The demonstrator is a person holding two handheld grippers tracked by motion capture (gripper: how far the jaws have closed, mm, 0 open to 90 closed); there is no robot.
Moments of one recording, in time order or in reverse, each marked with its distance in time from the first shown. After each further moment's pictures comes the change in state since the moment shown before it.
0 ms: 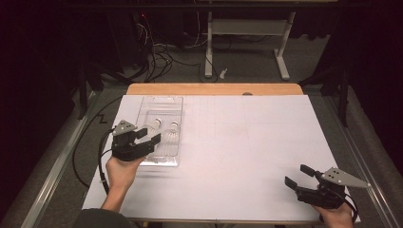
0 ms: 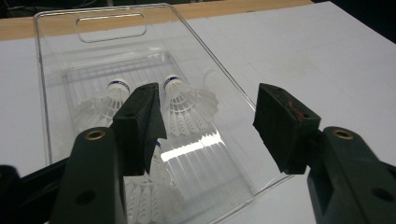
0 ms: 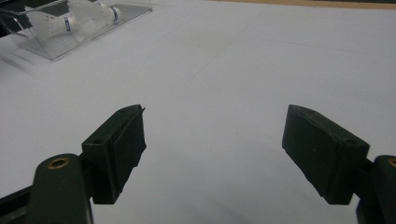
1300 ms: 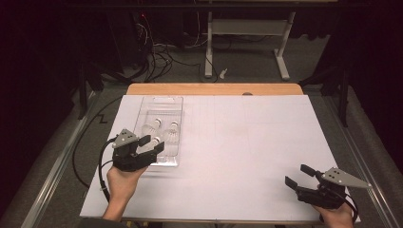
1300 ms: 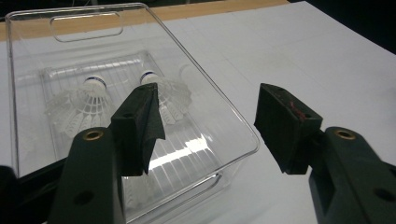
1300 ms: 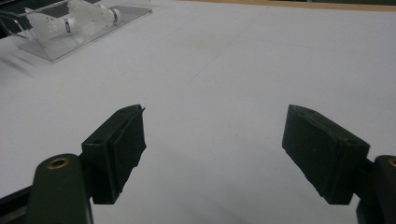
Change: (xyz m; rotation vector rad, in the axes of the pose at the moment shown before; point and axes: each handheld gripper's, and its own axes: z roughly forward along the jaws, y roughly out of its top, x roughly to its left) left arm -0.020 -0.016 -0.012 -0.026 -0.038 0.035; right arm 0.000 0.000 -0.001 -0.006 -0.004 0.000
